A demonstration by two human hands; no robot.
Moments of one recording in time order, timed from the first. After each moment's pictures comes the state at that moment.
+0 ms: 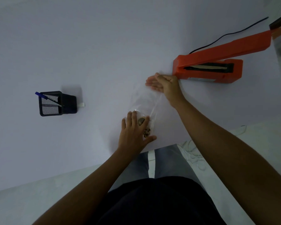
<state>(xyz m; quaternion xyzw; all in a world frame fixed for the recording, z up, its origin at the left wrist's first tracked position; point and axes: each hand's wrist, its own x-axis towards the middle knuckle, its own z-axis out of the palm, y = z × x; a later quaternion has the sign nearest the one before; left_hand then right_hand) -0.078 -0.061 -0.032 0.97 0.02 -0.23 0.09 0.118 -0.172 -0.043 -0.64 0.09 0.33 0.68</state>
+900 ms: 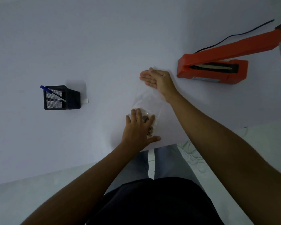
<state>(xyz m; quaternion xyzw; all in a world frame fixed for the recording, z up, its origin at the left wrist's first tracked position) -0.073 -0.064 -0.029 0.96 -0.01 -0.26 0.07 0.120 -0.140 -0.048 -0.62 0.07 0.38 0.68</state>
